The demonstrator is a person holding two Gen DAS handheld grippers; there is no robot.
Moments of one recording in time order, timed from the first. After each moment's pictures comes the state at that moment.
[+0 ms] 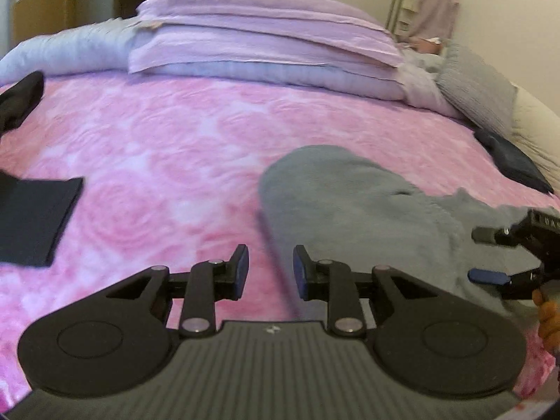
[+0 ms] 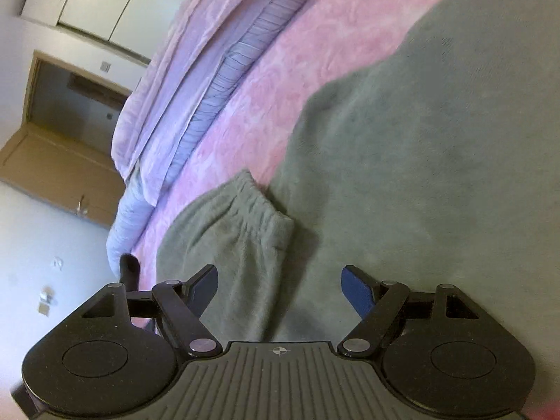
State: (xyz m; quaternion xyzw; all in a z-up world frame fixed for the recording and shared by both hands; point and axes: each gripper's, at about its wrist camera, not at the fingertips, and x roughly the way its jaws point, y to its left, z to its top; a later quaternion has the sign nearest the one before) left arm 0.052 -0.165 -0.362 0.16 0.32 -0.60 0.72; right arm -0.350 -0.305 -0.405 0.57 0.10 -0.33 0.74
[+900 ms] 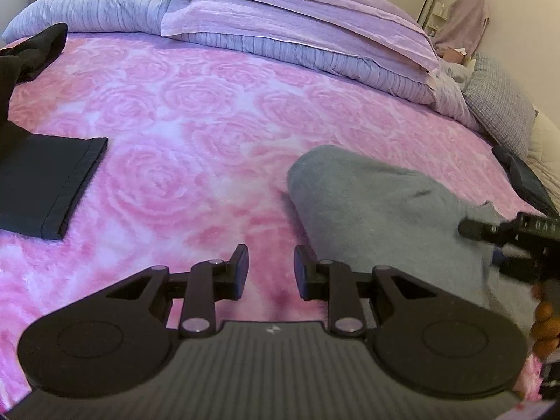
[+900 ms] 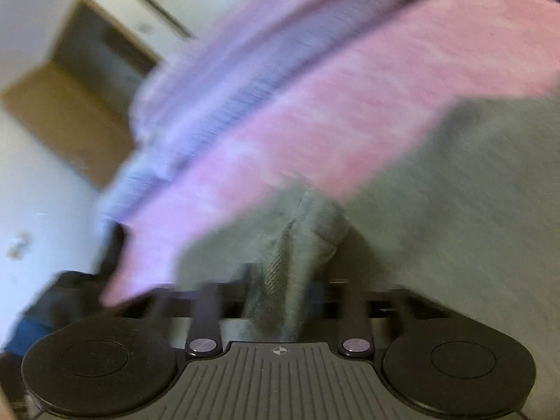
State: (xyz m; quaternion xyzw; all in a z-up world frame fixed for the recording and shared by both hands) left arm 0.098 -0.151 -0.383 0.13 0.37 -0.57 0.72; right arm -0.264 -0.289 -0.384 0.47 0.16 -0.35 0.80
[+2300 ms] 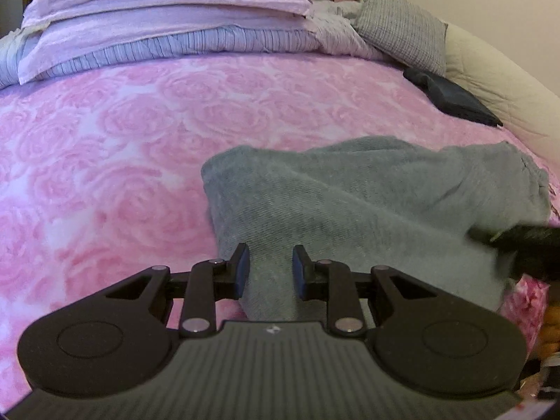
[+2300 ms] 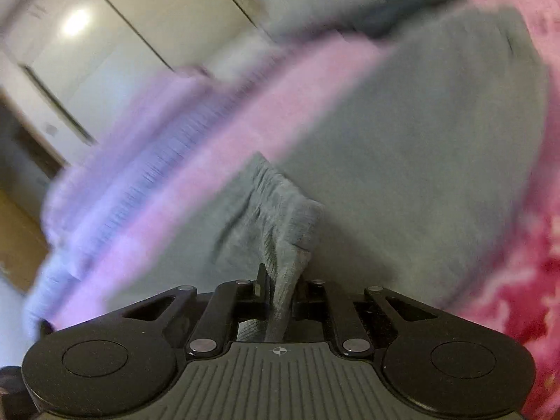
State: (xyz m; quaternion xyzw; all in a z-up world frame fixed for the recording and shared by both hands) left arm -0.018 -0.218 -0.388 0.24 0.31 -0.69 0.61; right arm -0.407 -0.238 -0.399 0.47 0.08 -0.54 0.69
